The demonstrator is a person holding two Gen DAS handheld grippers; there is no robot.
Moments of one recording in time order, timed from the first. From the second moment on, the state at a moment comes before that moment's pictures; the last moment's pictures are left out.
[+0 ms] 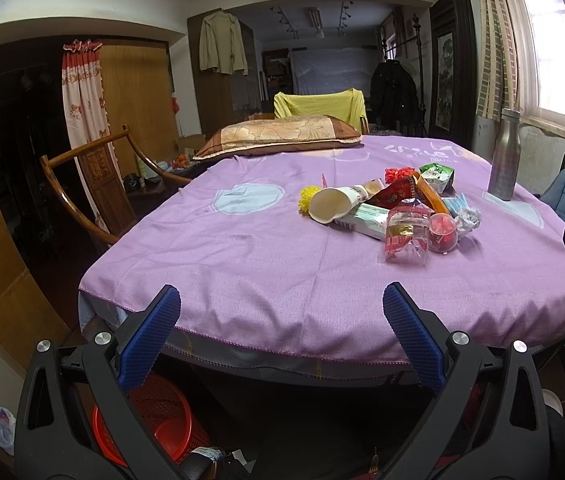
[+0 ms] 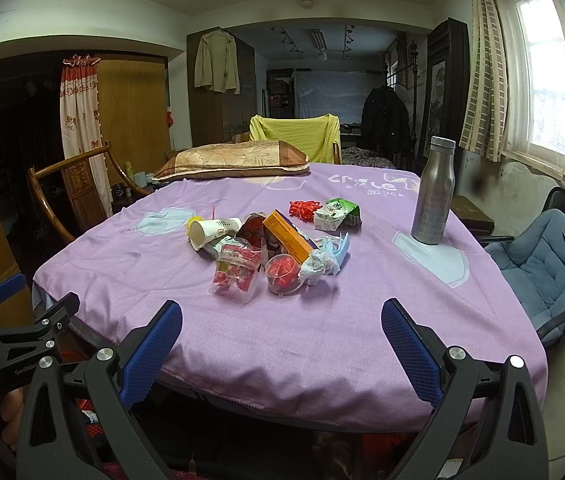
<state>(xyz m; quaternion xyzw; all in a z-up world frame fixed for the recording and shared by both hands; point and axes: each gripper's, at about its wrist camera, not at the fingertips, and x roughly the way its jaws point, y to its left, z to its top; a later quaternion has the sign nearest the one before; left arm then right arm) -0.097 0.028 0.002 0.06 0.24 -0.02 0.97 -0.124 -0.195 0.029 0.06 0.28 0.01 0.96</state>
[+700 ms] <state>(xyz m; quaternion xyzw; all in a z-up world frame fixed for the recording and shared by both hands) -0.096 0.029 0.000 0.06 0.24 -0.02 0.97 -0.125 -0.194 0.029 0.06 0.28 0.02 0.96</state>
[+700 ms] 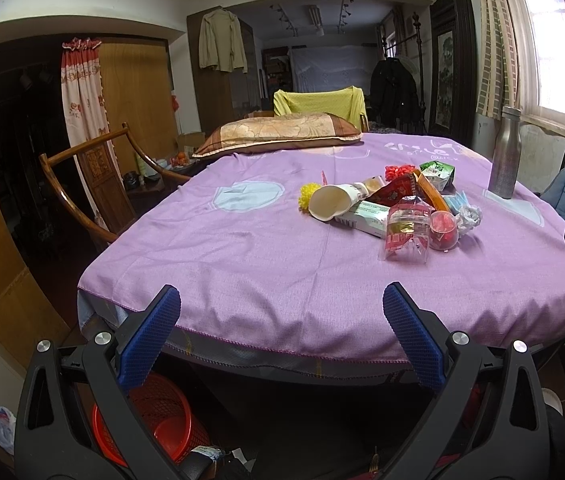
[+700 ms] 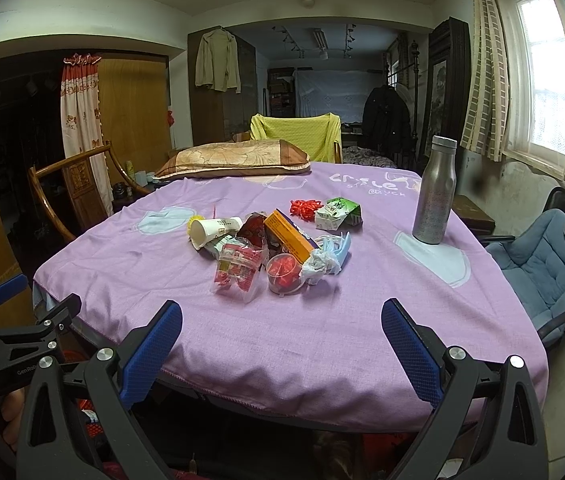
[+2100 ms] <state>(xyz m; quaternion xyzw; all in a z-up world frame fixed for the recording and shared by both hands) 0.066 -0.054 -0.045 0.06 0.39 -0.16 0.91 0.017 -0.254 -0.083 0.11 0.41 0.00 0.90</state>
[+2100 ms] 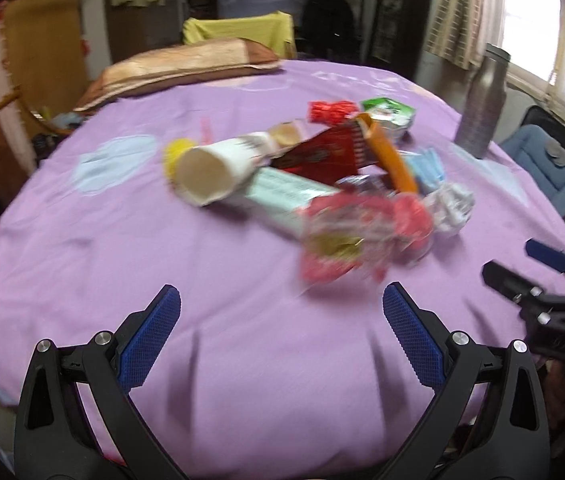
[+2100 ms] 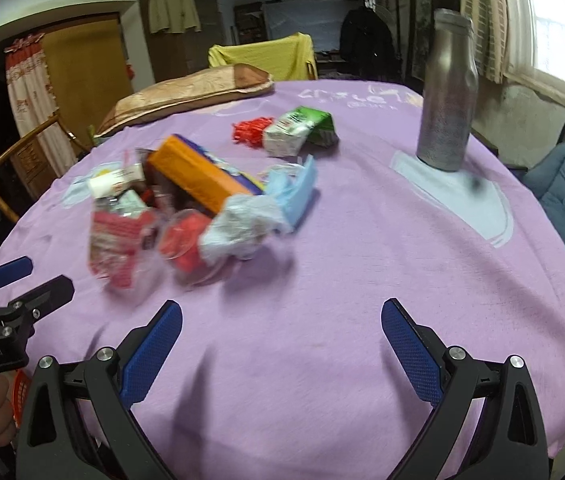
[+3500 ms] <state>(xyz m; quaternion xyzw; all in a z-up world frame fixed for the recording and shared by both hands) 0.108 0.035 -0.073 -0.05 0.42 -0.09 0.90 0.089 -0.208 -0.087 0.15 0.43 0.13 0.88</state>
